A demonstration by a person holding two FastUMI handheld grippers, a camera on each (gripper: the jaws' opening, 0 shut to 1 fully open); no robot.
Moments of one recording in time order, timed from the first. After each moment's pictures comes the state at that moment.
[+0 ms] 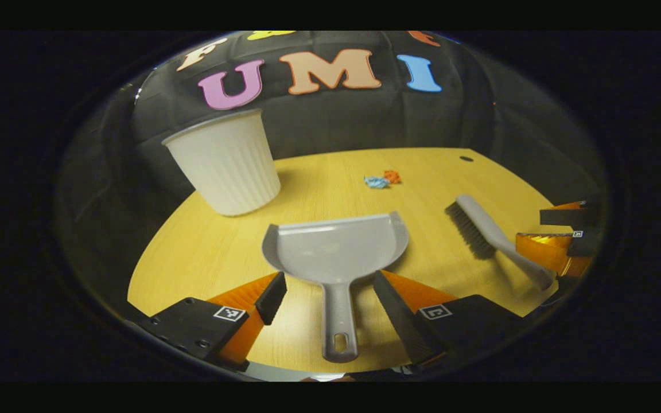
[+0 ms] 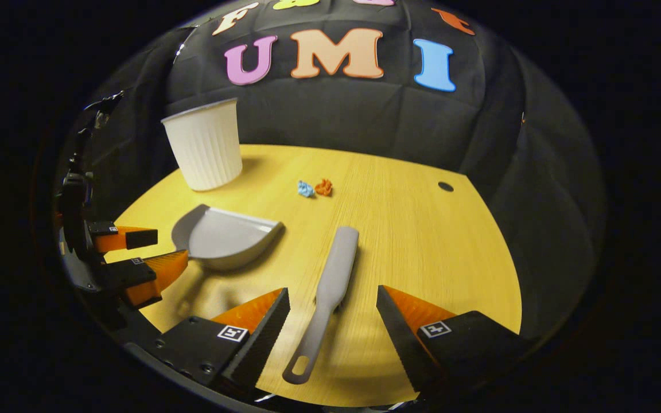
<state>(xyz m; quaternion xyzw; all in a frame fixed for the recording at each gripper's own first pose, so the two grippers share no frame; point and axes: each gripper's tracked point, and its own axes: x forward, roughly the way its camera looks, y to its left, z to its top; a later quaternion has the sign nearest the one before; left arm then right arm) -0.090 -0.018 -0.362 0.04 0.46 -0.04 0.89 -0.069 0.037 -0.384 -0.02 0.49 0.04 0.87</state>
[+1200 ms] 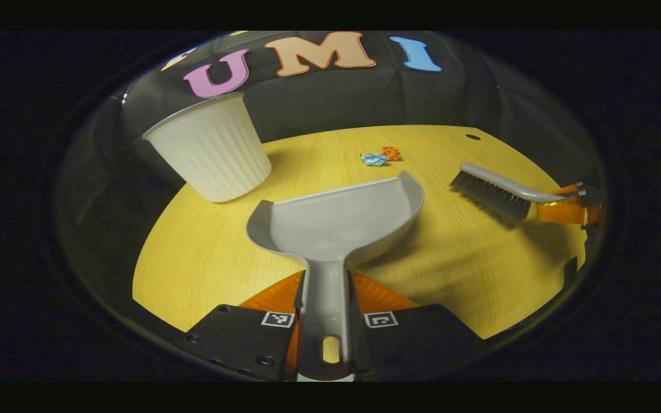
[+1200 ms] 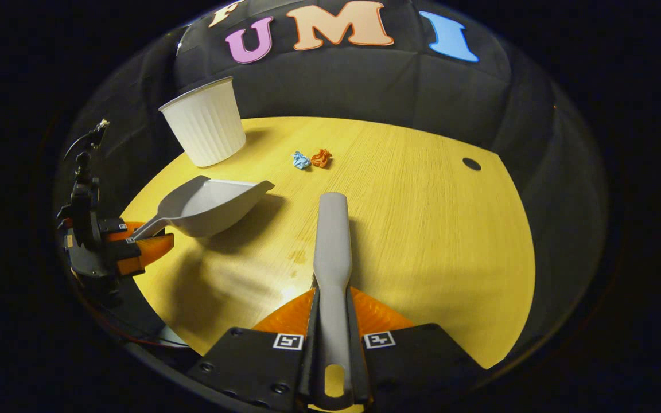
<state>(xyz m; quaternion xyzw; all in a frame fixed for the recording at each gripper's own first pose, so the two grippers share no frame) -0.081 -0.038 -0.368 0.08 0.50 -0.03 0.86 -0.007 -0.026 -0.393 0.00 0.52 0.13 0.84</state>
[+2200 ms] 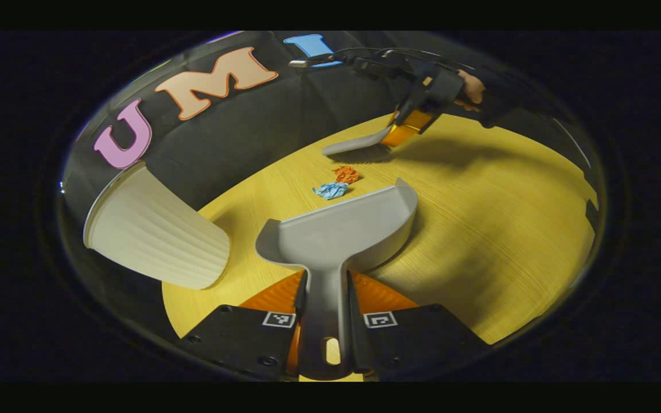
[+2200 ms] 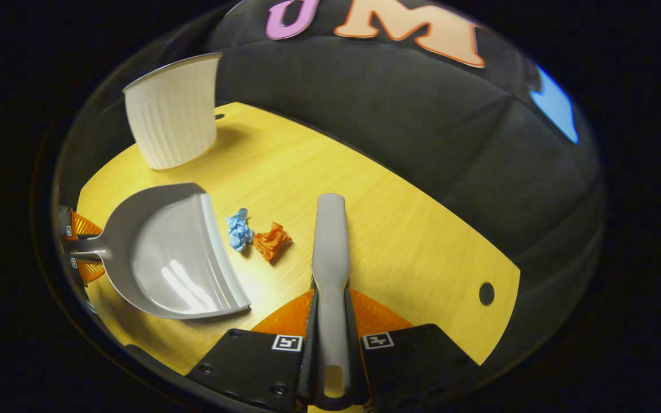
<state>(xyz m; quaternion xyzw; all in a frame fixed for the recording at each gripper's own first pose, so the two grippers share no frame) 0.021 -0.065 -0.400 0.22 0.44 -0.21 0.84 0.237 0.002 -0.458 -0.17 0.51 0.25 0.81</state>
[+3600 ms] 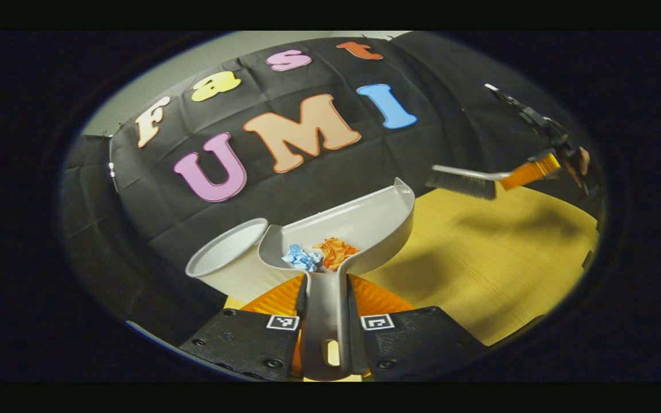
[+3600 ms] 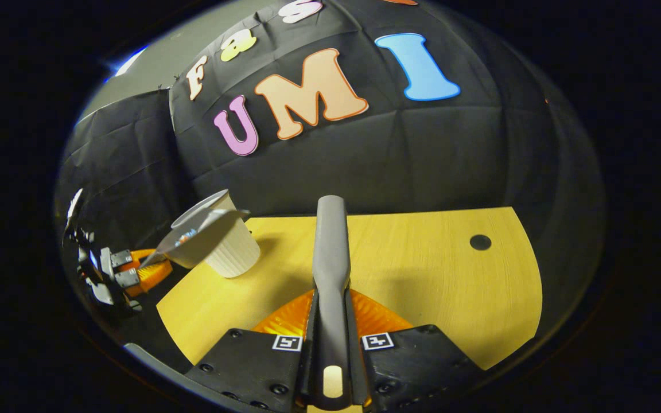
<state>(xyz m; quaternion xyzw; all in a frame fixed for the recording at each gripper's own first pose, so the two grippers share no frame) 0.073 0.002 -0.201 0.20 0.27 -0.08 0.94 0.190 -0.099 -0.408 0.16 0.39 0.16 0.89</state>
